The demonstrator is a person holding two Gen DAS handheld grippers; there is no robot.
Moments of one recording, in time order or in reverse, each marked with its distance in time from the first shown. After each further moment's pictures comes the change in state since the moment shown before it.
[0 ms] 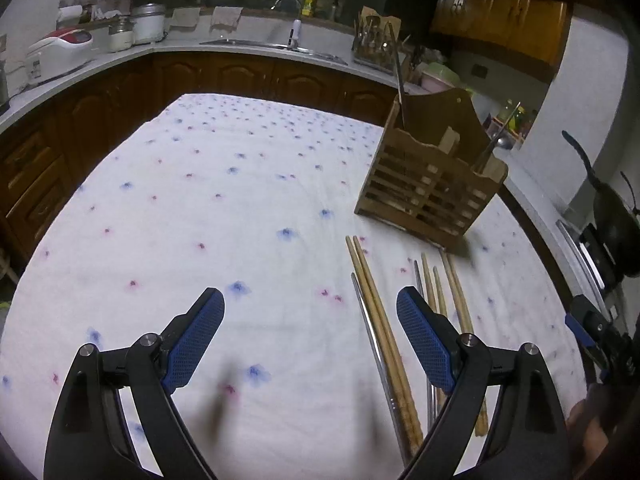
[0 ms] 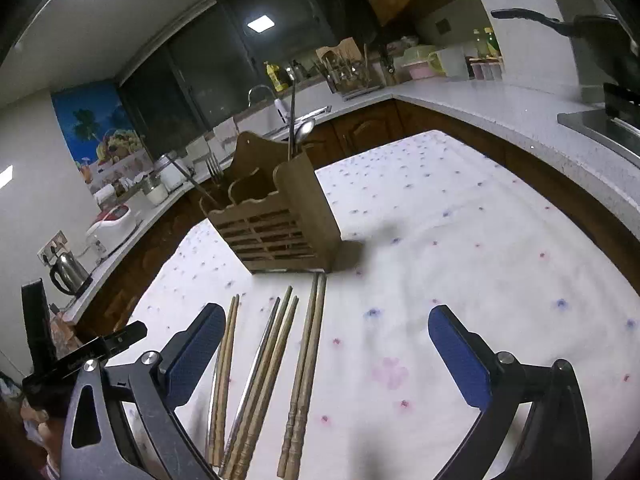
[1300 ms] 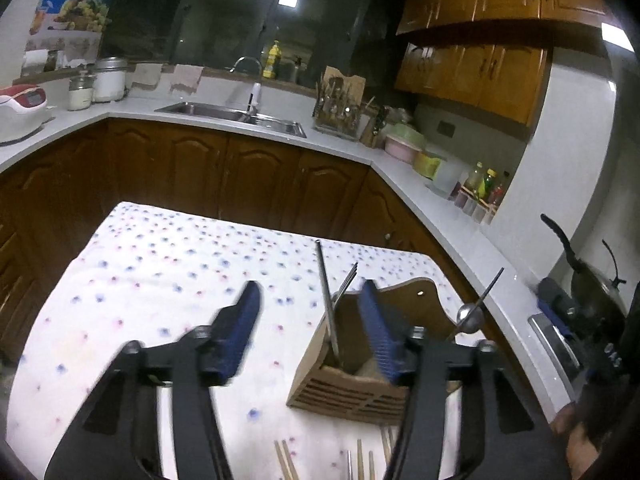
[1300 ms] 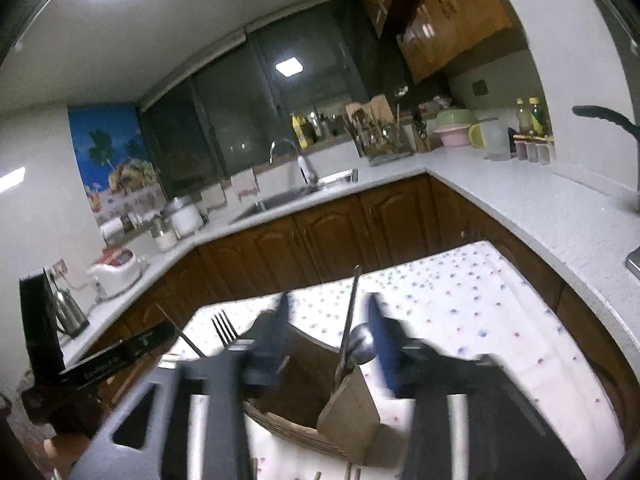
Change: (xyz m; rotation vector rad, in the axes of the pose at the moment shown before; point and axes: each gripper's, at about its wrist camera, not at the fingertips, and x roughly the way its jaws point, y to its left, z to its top) left arm 0.024 -0.050 0.169 0.021 -0.215 -0.125; right arm 0.061 0.044 0.153 -0.083 -0.212 0.052
